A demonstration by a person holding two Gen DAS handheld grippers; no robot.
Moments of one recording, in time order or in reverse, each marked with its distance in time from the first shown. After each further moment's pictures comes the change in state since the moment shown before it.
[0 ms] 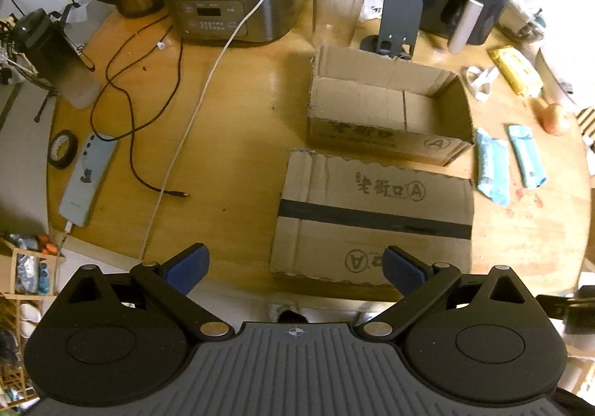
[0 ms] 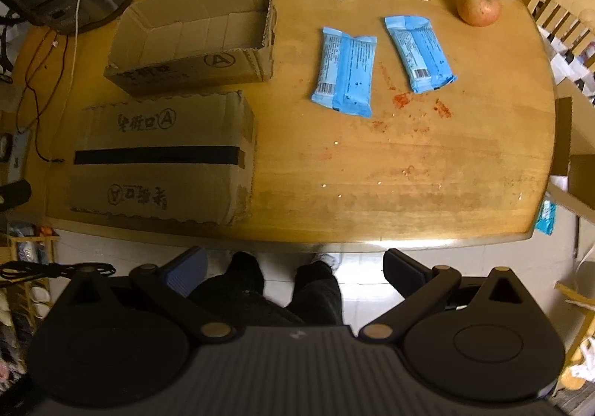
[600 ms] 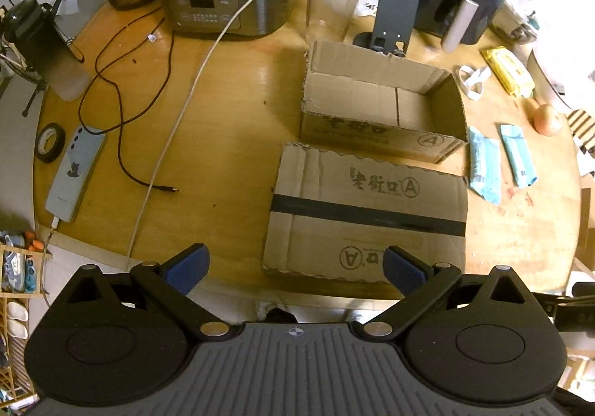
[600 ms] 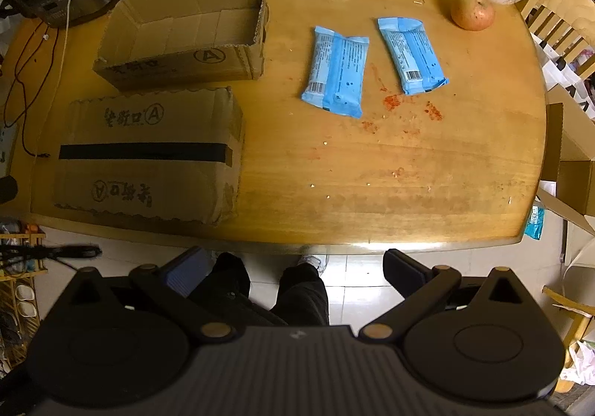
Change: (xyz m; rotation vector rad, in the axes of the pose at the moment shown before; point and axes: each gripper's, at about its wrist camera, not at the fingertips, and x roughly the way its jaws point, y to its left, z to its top) left arm 0.007 0.008 -0.006 -0.021 -0.020 -0.040; right arm 0.006 0.002 -0.004 -0.034 -0.021 -0.077
